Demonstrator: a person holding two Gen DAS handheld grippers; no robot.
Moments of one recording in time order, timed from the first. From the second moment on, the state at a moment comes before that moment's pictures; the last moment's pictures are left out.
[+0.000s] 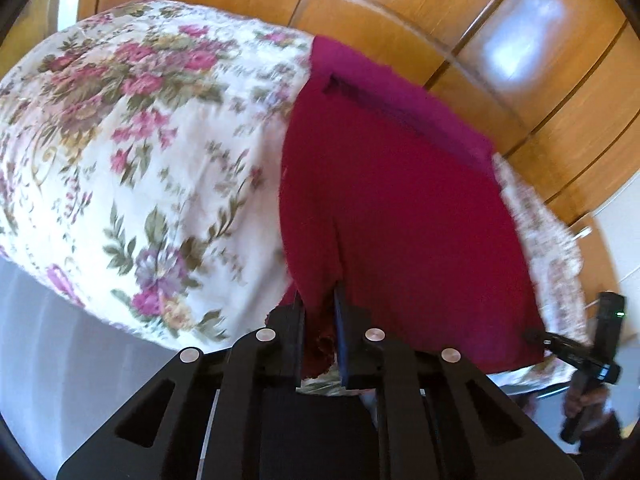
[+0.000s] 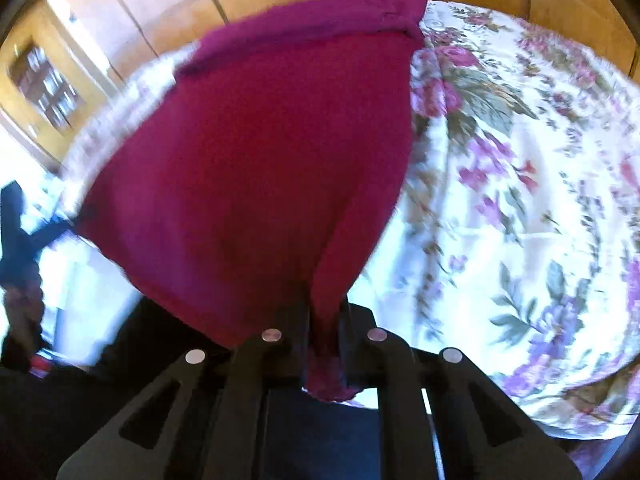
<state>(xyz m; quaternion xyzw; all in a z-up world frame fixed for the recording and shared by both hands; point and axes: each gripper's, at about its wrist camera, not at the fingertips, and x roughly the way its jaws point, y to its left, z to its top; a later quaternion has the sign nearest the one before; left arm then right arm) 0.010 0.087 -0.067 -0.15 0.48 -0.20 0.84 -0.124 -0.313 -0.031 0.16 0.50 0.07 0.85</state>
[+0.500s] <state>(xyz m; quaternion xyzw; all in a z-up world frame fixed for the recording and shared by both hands) 0.171 0.063 0.004 -0.23 0.41 -0.22 0.85 0.017 -0.386 0.003 0.26 0.40 0.02 0.88</state>
